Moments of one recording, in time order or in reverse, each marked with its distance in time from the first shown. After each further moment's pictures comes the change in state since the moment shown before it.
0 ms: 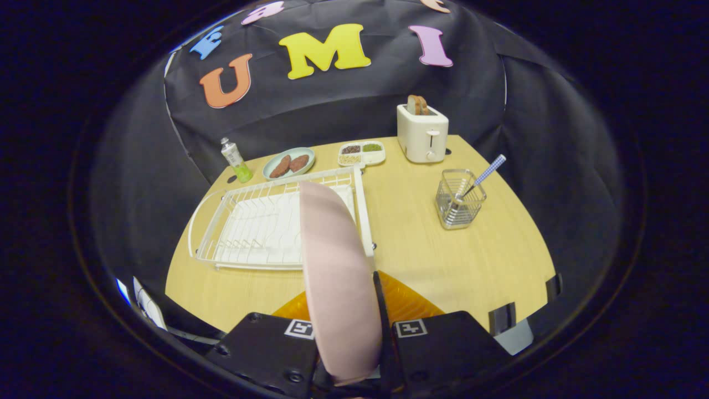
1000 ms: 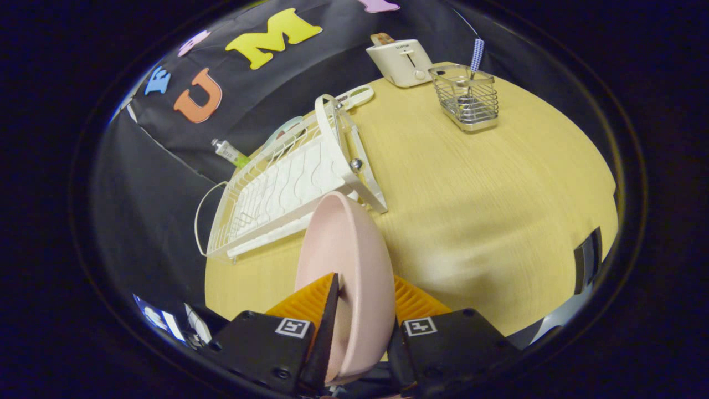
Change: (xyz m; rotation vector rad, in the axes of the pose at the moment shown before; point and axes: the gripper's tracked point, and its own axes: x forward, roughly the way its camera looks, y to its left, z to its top) arm 0.071 -0.014 -0.064 0.235 0.140 0.224
